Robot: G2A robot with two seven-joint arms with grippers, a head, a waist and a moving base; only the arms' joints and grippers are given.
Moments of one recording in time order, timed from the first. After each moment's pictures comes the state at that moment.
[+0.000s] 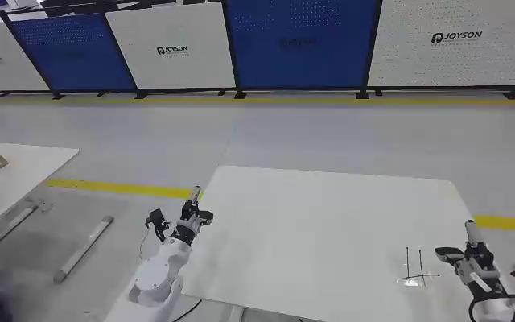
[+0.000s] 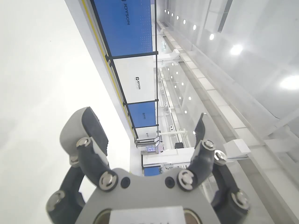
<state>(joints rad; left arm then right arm) 1.73 -1.15 -1.60 -1.80 -0.42 0.00 0.00 -1.76 -1.13 1.74 -1.82 0.41 0.00 0.33</state>
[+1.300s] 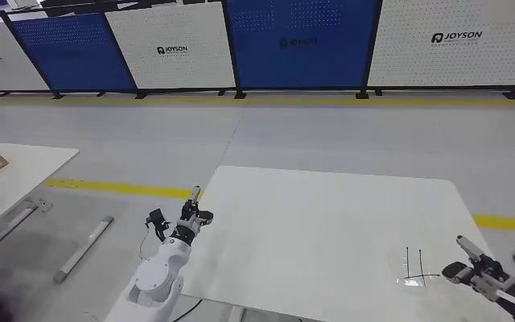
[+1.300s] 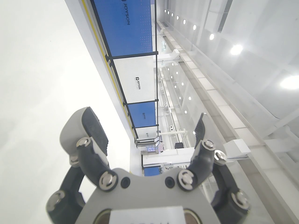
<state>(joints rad) 1.73 -1.15 -1.60 -1.80 -0.42 0.00 0.00 -1.65 -1.06 1.91 -1.67 0.30 0.12 0.99</state>
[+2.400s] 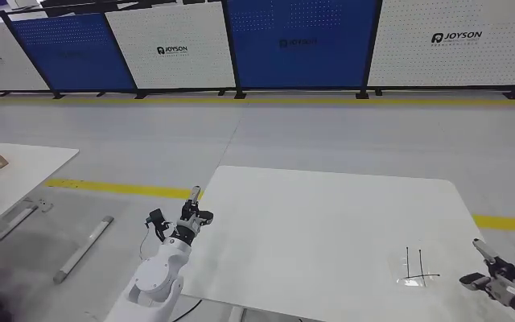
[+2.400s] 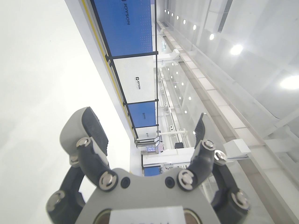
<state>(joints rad) 1.73 -1.15 -1.60 -1.80 -0.42 0.00 0.00 -1.62 -1.04 1.93 -1.56 0.27 0.22 0.89</state>
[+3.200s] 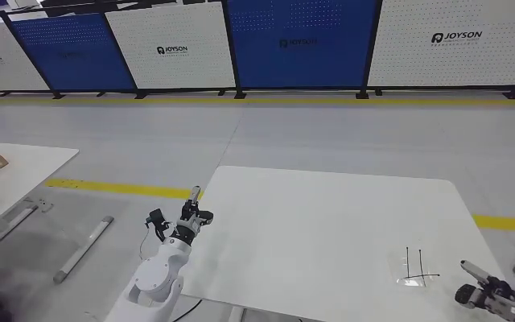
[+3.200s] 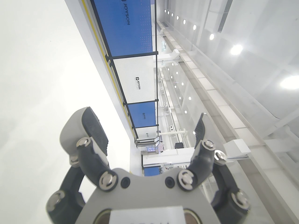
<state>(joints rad) 1.73 -1.15 -1.60 -1.80 -0.42 0.00 0.00 -1.56 -1.00 1.93 -1.41 0.22 0.01 1.31</state>
